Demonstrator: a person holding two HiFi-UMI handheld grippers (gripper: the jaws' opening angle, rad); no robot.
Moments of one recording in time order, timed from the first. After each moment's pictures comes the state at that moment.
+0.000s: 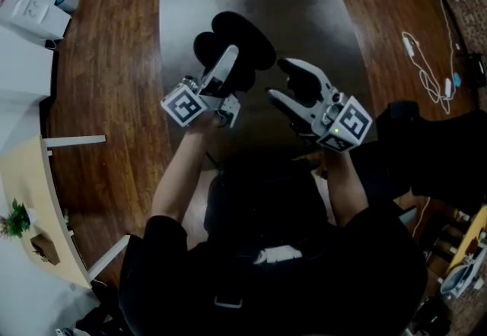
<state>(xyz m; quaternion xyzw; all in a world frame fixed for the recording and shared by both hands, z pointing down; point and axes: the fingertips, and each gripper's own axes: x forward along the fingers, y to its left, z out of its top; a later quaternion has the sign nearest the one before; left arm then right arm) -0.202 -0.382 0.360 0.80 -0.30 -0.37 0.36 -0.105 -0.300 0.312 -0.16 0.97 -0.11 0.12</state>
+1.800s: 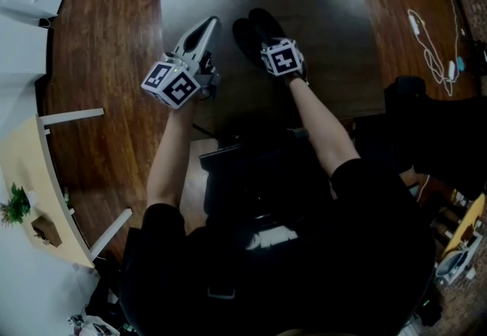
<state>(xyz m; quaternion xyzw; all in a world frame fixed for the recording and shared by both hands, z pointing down) -0.260 -0.352 0.400 0.86 -0.41 -0.20 0.24 -0.127 -0.386 0.649 -0.39 0.80 -0.21 -0.40</state>
